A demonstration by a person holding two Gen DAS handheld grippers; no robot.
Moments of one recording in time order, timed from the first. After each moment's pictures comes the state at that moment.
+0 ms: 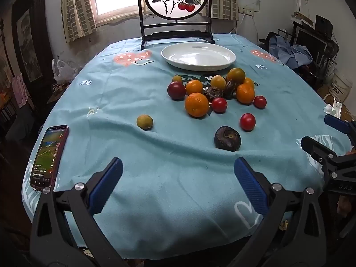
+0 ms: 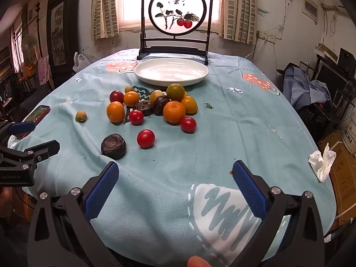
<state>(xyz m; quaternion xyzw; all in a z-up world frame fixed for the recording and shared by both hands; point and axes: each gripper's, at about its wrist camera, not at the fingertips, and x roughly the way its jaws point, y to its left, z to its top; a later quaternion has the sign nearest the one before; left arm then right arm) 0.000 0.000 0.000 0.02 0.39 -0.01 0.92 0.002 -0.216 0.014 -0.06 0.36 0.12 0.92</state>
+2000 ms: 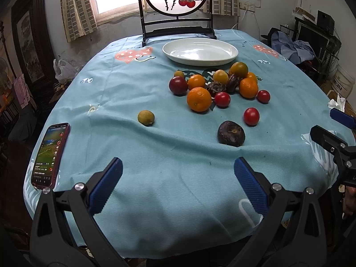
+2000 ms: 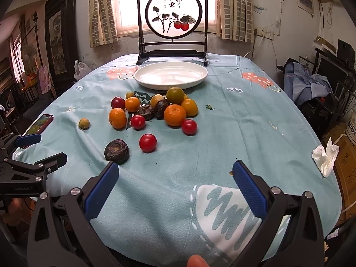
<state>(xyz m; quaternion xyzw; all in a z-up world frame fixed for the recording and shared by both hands) 0.004 -0.002 -0.008 0.03 0.40 0.00 0.91 0.002 -0.223 0.015 -0.03 0.35 0.12 0.93</state>
